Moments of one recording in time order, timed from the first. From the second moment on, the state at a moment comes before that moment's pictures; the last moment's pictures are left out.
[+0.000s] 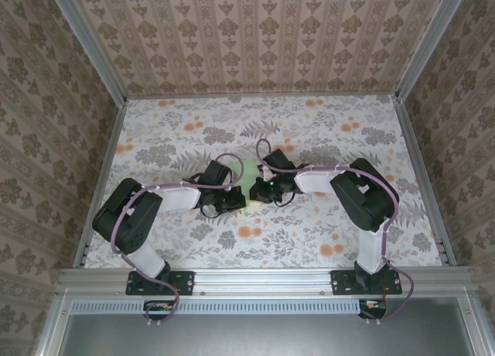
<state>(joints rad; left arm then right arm) -0.65 1.64 0.71 -0.11 0.44 -0.77 0.63 1.93 1.05 -0.14 -0.51 0.76</state>
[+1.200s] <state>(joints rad) -0.63 1.62 0.70 -0.14 0.45 -0.72 0.62 1.98 1.10 -0.12 -0.55 0.79</state>
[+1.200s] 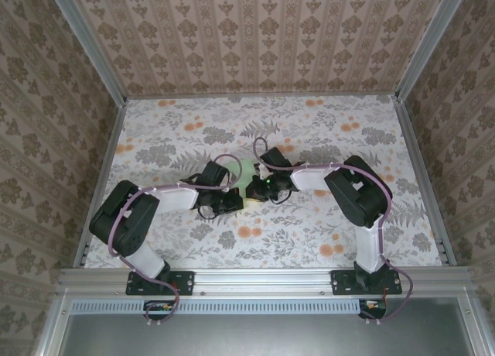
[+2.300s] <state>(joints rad) -0.61 1.59 0.61 -0.02 0.48 -0.73 0.46 2.15 1.37 -0.25 -0.58 0.68</state>
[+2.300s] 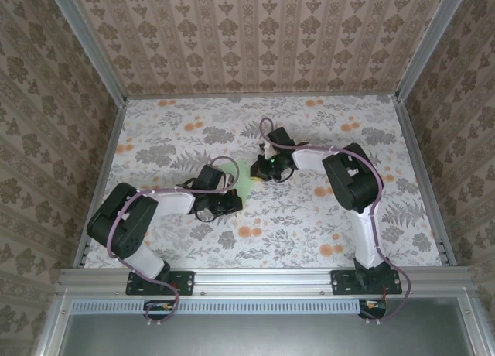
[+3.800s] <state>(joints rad) -0.62 1.50 0.61 -0.25 0.50 -0.63 0.62 2.03 1.19 -0.17 -0.49 0.78</state>
